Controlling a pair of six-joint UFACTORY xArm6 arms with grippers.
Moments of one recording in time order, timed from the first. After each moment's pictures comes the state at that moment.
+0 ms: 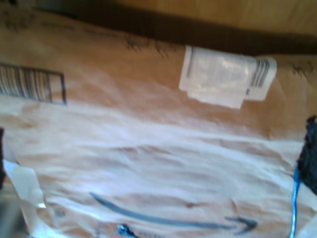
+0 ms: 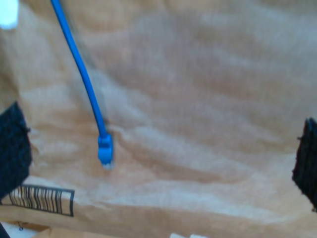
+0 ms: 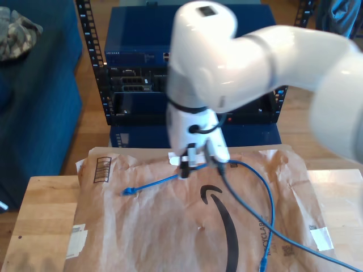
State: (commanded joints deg) left arm 39.0 -25.5 -44.8 -20.9 90.7 -59.4; right arm 36.3 3.5 -72.8 4.7 66.2 117.0
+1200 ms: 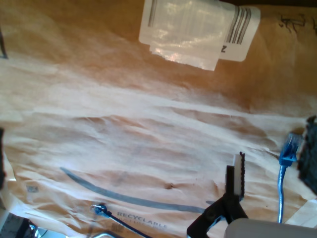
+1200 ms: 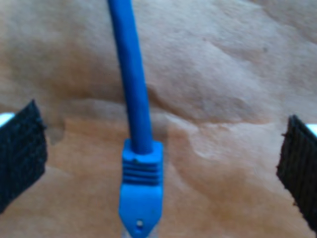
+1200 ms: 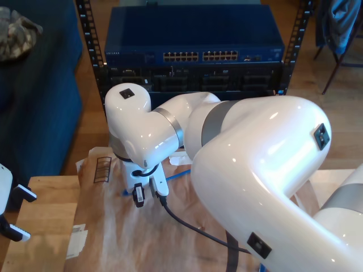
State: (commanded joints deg) left arm 32.7 -20.9 -44.5 -23.0 86.1 -64.6; right arm 41.4 26.0 -78.4 0.0 48.9 119.2
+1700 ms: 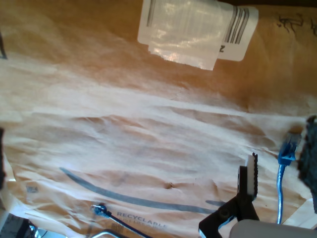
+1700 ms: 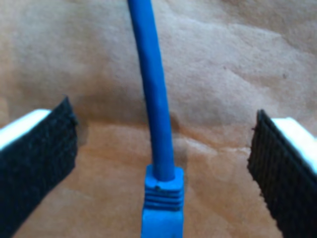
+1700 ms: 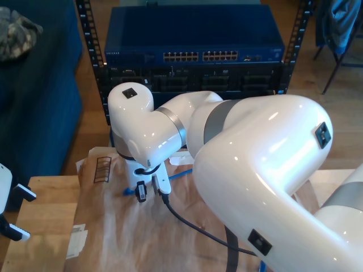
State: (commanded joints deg) left arm 32.7 -20.9 -44.7 -23.0 86.1 -64.5; right arm 40.8 26.0 -78.4 -0.3 48.8 120.0
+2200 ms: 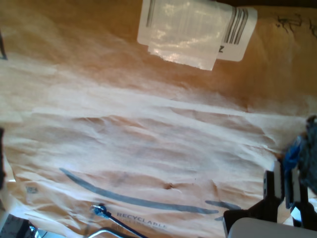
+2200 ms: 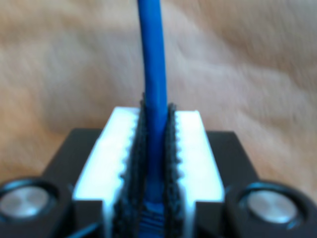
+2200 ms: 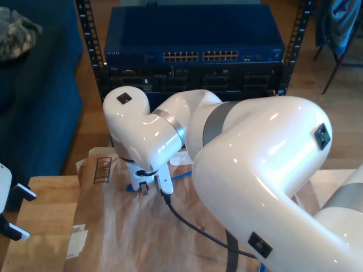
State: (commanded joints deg) left arm 32.7 -20.8 -44.8 -22.9 86.1 -64.5; right arm 41.3 25.5 -77.5 -11.6 49.1 129.5
